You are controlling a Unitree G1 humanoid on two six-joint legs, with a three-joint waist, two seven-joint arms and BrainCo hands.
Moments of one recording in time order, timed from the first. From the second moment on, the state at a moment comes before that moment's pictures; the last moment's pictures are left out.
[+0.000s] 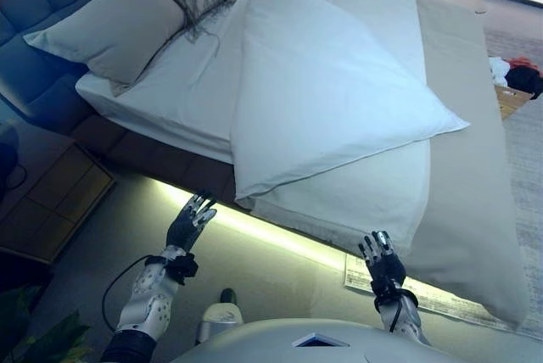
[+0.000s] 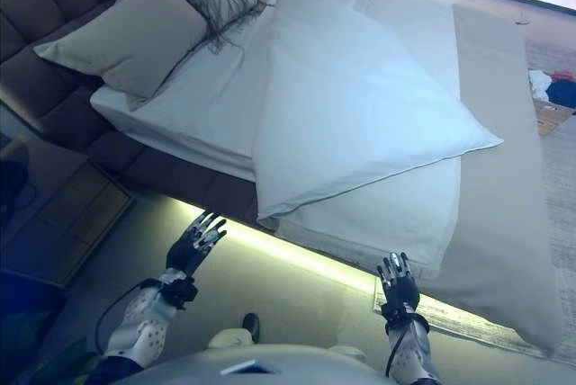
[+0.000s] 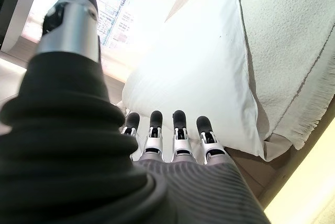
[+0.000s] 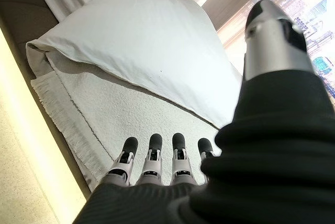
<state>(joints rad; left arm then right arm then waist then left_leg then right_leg) 0.23 0.35 -0.18 0.29 -0.70 -0.15 -0.25 0.28 -0.20 0.12 0.55 1.07 -0.26 0.10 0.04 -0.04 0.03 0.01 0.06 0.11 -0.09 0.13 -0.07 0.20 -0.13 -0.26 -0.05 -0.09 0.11</state>
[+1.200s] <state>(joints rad) 0.23 0.36 -0.18 0.29 -0.70 -0.14 -0.25 0.32 -0.21 0.11 0.55 1.07 -0.26 0.10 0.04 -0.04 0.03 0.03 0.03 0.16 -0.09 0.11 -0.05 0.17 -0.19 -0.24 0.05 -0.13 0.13</state>
